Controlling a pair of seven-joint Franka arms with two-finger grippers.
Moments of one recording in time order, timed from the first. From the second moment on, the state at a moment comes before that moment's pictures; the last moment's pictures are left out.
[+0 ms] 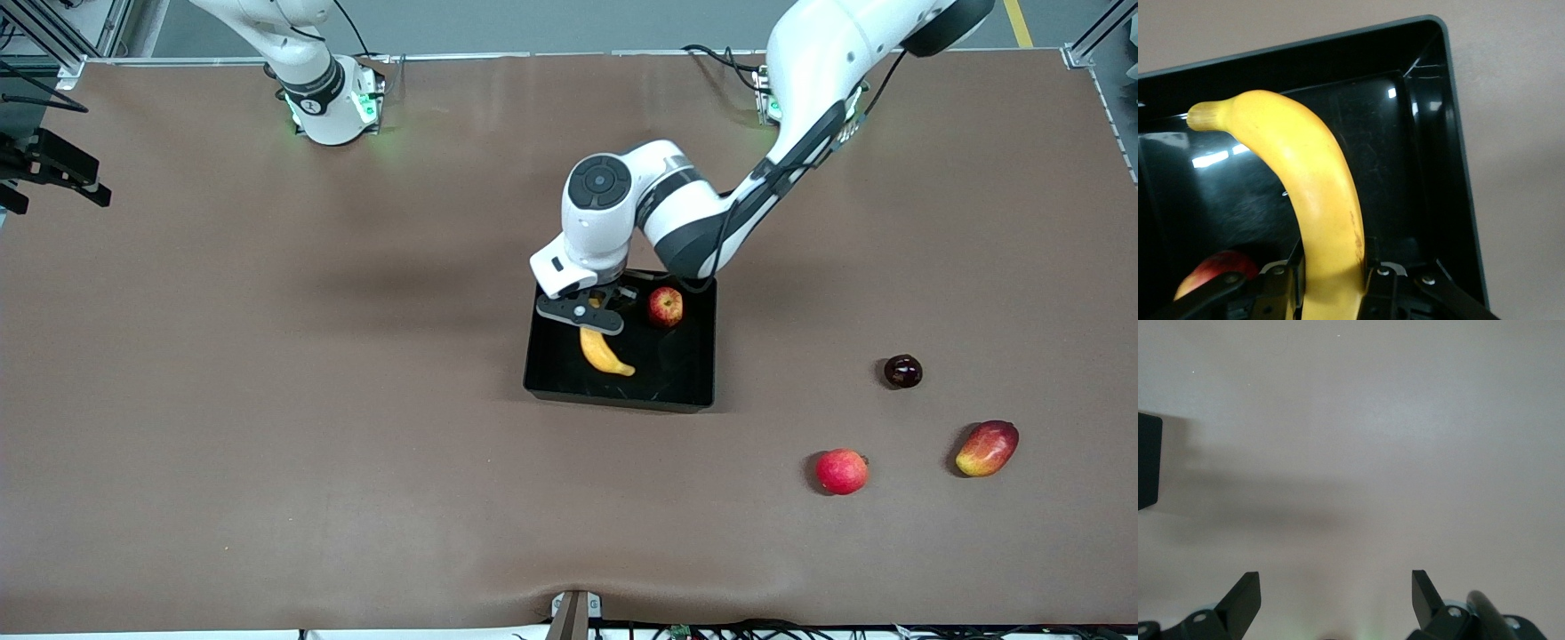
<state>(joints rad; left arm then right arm) -0.29 0.71 -0.63 -1.53 0.48 2.15 -0.74 -0.21 -0.07 0.13 -1.54 0.04 1.46 -0.15</state>
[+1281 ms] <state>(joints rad) -0.39 0.87 -0.48 -1.51 0.55 2.30 -0.78 -0.22 -0.07 0.13 -1.54 0.04 1.46 -0.15</state>
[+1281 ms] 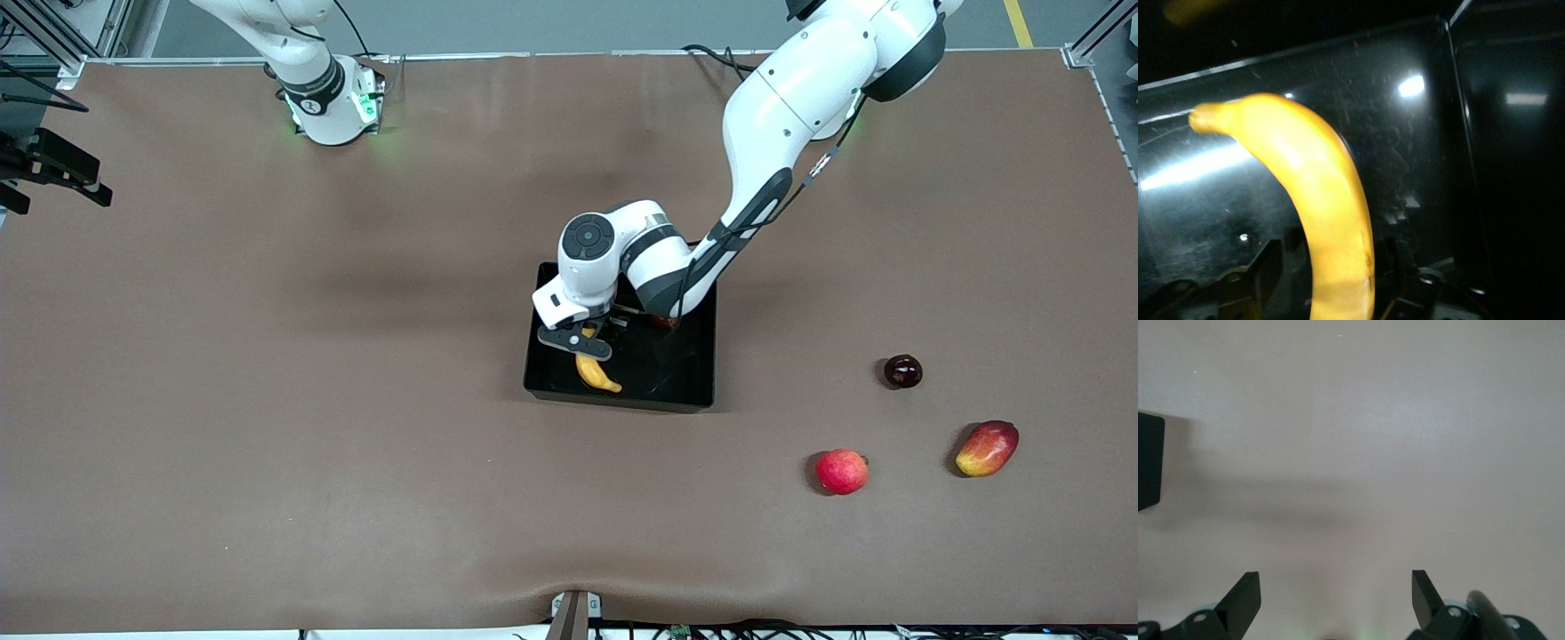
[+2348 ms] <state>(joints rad) -0.01 0.41 -0.49 -1.42 0.34 1.93 -0.62 -0.24 -0.04 0.13 -1.54 0.04 1.52 -0.15</state>
